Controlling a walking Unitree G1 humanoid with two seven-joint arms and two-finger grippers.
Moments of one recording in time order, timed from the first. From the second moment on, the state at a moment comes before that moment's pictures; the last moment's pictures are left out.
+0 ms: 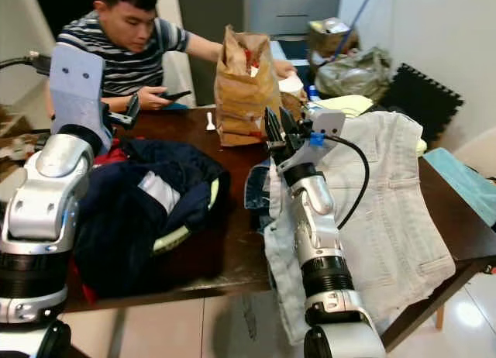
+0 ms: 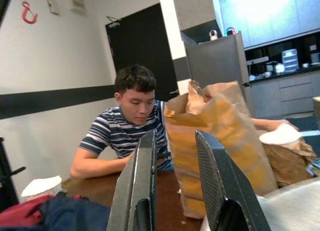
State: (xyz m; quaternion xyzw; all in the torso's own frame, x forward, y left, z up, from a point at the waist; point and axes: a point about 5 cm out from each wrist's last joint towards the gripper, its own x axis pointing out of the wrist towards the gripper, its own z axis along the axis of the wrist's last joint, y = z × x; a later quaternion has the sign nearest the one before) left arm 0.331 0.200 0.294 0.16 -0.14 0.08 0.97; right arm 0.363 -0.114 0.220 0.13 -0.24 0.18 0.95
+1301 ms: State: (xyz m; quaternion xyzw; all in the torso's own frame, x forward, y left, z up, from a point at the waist) left arm 0.321 0.273 0.201 0.05 0.15 0.22 0.96; right arm 0.364 -0.119 0.224 0.12 -0.23 0.18 0.95
